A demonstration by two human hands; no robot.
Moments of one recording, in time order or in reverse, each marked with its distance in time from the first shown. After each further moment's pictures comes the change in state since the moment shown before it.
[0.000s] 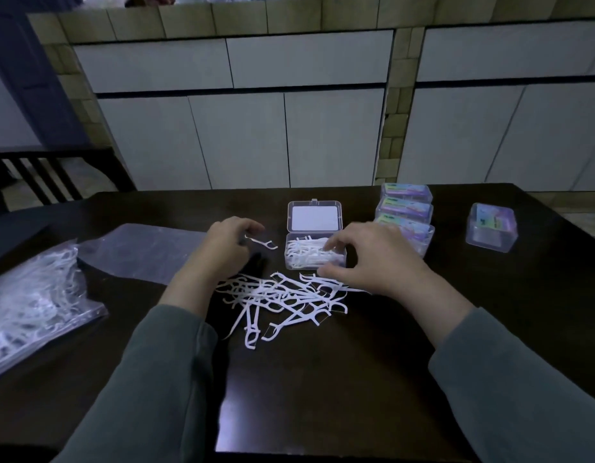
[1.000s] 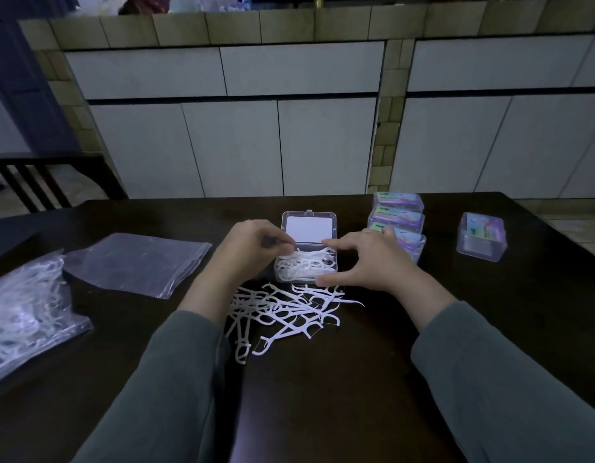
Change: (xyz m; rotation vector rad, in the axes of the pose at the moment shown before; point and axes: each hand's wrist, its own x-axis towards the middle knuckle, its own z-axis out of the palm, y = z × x) left_hand 0.005 0.047 0.008 -0.117 0.000 0.198; right_hand 0.020 0.029 0.009 0.037 -0.066 0.055
